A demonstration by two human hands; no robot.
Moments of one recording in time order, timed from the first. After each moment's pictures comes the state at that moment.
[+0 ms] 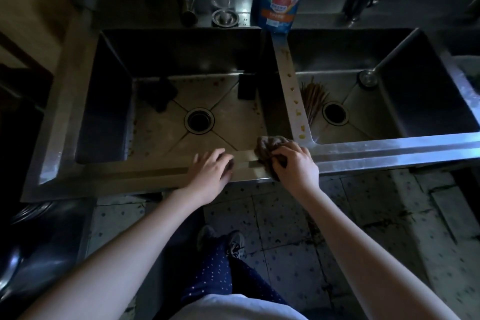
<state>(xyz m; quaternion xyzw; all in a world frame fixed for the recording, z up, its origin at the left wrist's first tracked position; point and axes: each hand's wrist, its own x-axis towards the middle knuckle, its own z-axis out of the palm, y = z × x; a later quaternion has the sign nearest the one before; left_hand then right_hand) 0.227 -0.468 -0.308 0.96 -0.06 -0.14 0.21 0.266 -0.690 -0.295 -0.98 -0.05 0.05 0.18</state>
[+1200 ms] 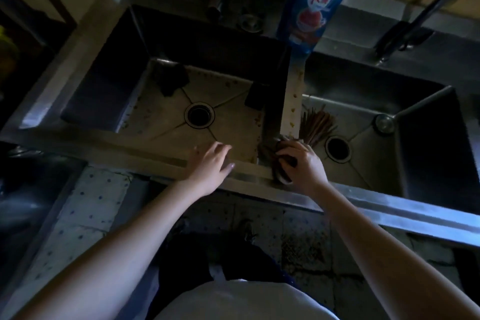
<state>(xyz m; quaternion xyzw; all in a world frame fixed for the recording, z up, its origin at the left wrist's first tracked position) 0.258 -0.542 -0.306 0.95 0.09 -0.11 0.28 0.364 -0.767 -0.293 -0.93 -0.26 0.11 0.23</state>
